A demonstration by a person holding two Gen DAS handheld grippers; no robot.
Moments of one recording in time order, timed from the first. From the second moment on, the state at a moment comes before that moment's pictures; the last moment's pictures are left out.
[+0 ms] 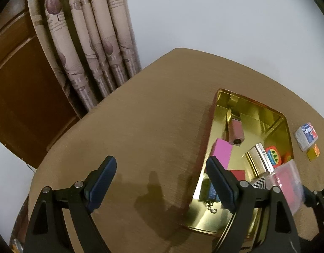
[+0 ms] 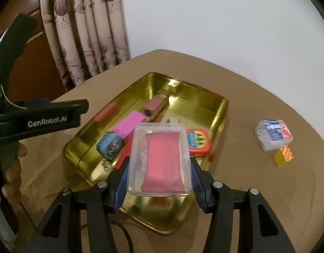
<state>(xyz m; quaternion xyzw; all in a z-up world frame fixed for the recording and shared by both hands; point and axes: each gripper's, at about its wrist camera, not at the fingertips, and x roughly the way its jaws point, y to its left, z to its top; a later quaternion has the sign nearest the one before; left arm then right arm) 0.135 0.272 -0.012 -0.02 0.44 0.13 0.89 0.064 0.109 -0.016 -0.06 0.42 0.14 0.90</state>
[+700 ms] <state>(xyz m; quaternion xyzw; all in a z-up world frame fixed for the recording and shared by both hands) 0.141 0.269 -0.017 -0.03 0.45 0.12 0.88 0.087 0.119 -0.043 -0.07 0.44 0.13 0.88</state>
